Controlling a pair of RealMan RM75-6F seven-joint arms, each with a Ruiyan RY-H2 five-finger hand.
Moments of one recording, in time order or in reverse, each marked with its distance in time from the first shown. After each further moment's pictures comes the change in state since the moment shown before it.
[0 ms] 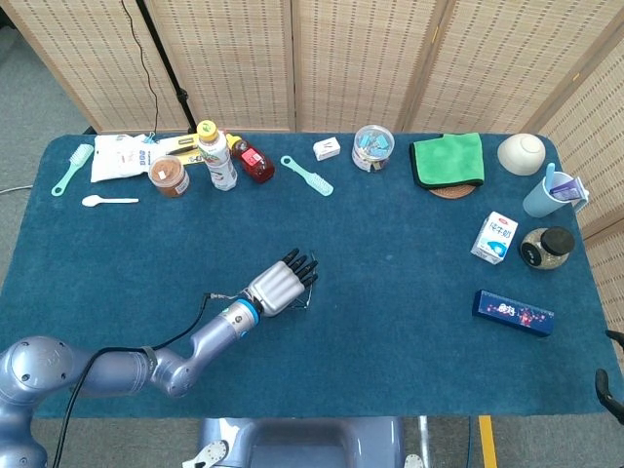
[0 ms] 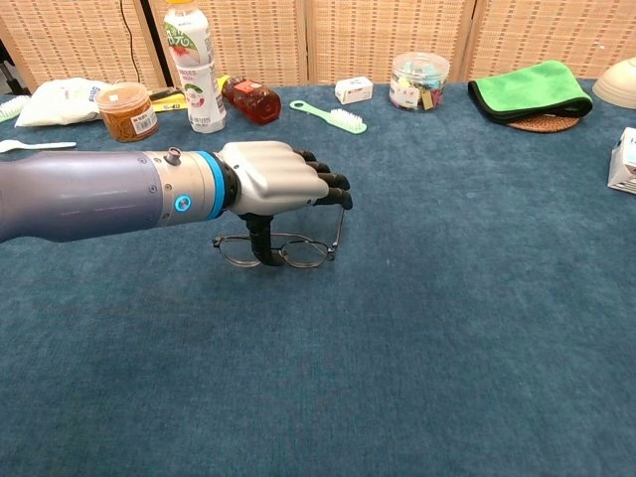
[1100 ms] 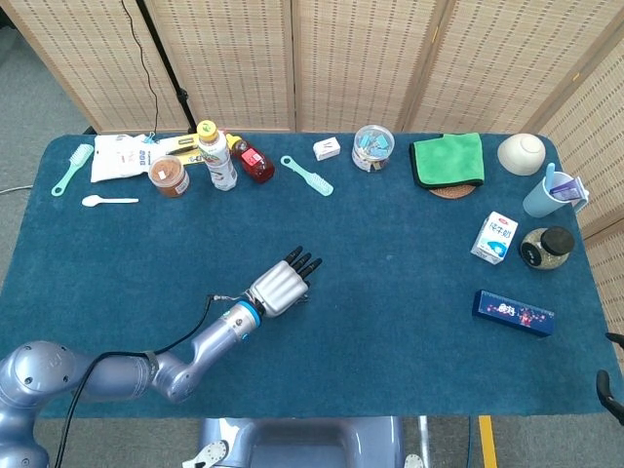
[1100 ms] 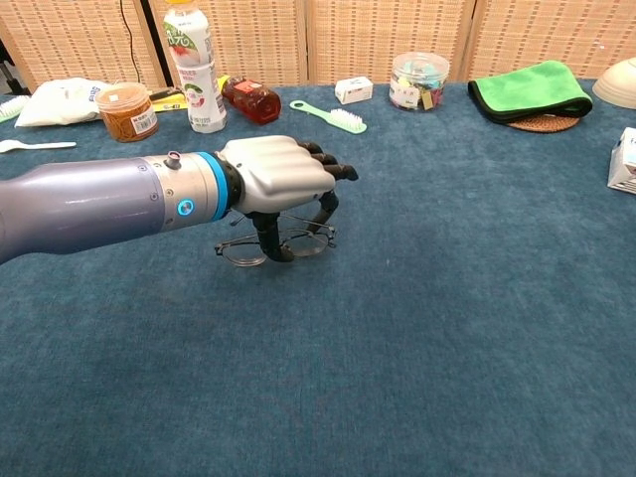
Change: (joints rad) left arm 0.036 -0.025 -0.006 0.009 0.078 0.066 -0.032; right arm -0.002 0.000 0.000 -0.004 0.002 -0.002 -0.004
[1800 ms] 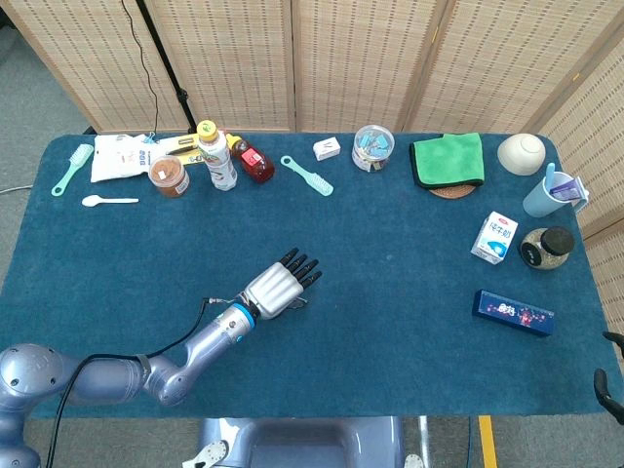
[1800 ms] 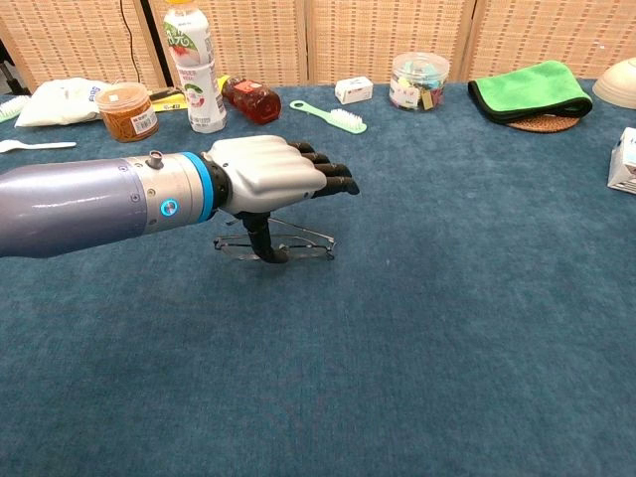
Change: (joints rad) left arm 0.039 0.027 -0.009 -0.040 0.021 0.005 -0.016; right arm 0.004 -0.003 0.000 0.006 -0.005 -0.003 0.010
